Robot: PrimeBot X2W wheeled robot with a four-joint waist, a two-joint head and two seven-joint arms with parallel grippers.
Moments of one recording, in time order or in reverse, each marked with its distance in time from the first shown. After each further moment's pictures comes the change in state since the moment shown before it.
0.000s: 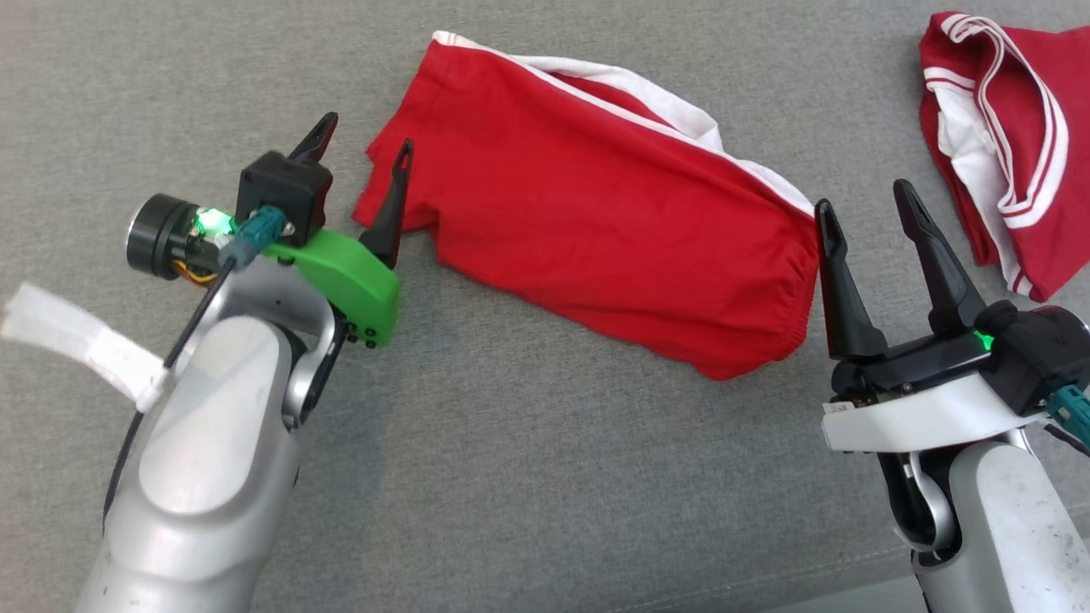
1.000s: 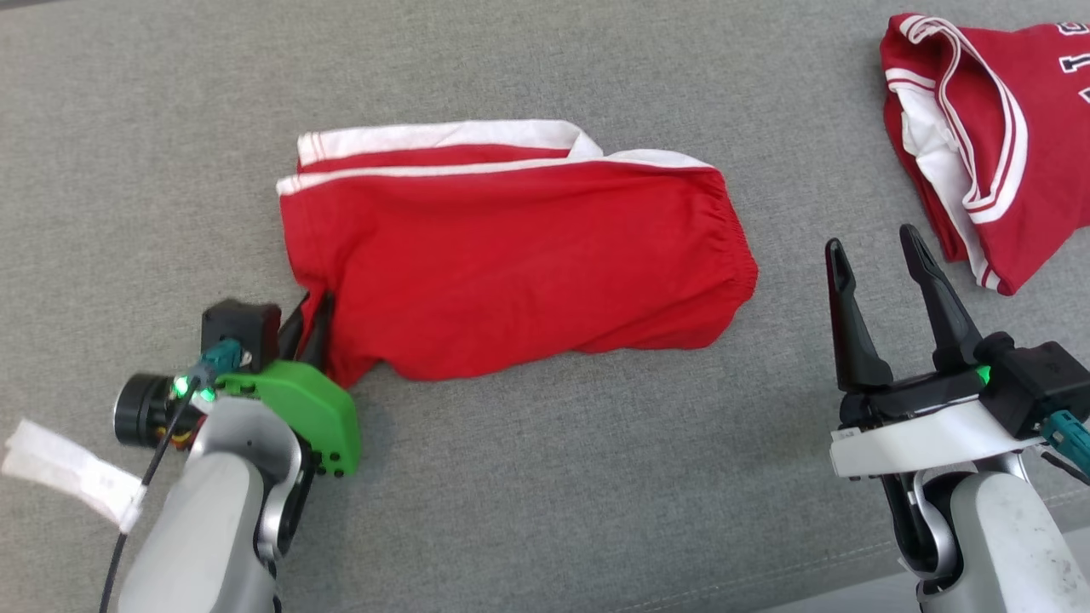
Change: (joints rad) left arm 0.210 0.061 0.010 0.074 -0.142 0.097 0.032; right arm 0.045 0.017 -0.029 0.068 0.008 0.000 -0.023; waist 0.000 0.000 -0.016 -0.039
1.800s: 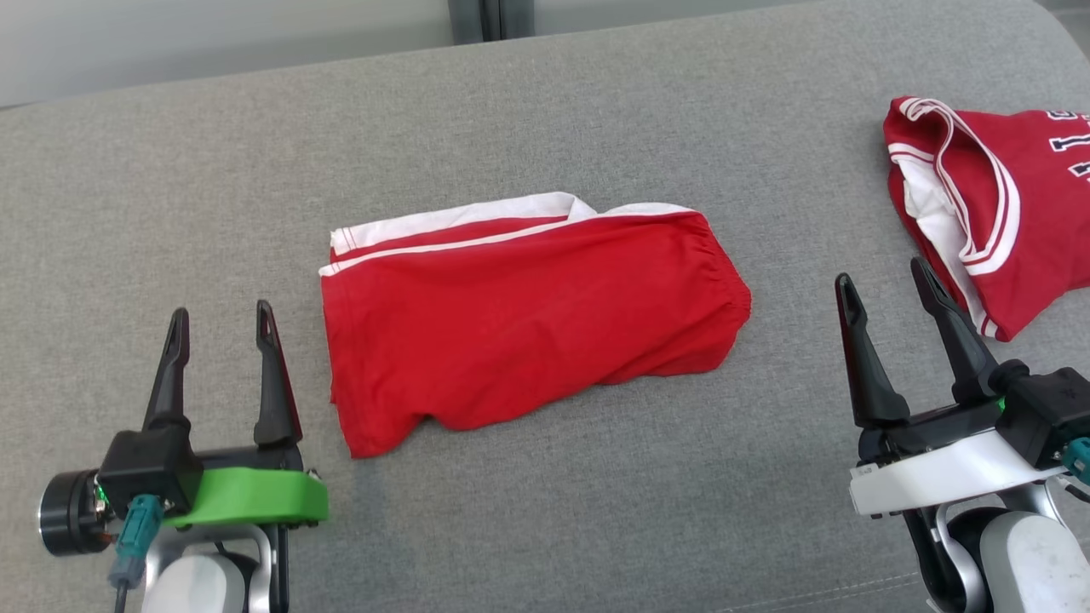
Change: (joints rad) left arm 0.292 -0.016 0.126 -0.372 0.036 0.205 -0.332; right arm 0.109 -0.022 -0.015 -0.140 -0.014 0.000 0.111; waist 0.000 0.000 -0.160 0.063
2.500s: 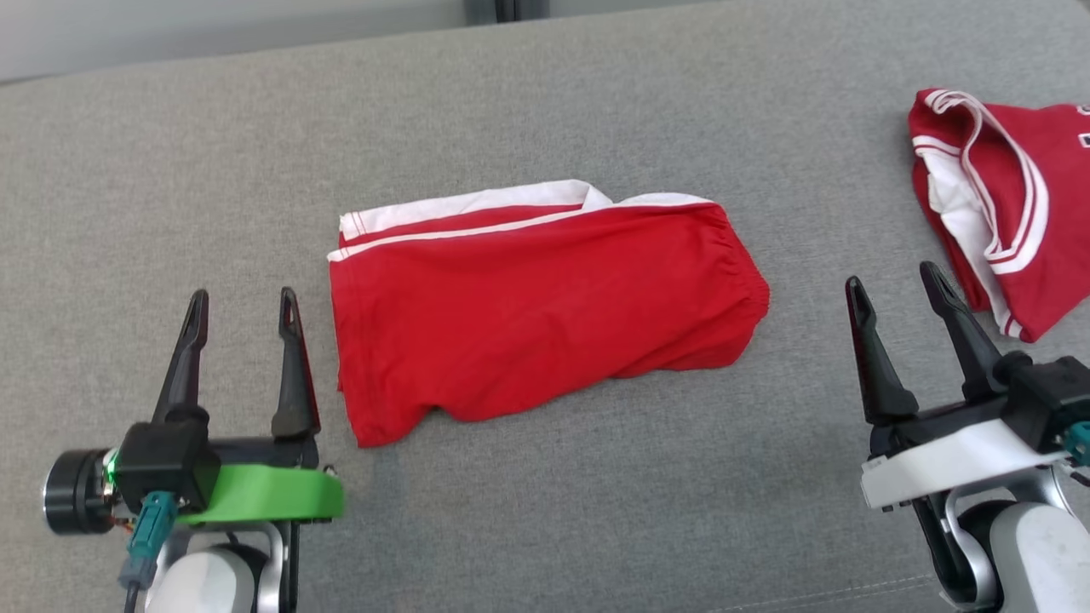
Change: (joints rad) left arm 0.011 0.030 -0.044 -0.097 0.032 0.012 0.053; right arm -0.008 -0.031 -0.011 0.038 0.015 0.000 0.029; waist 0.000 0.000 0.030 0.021
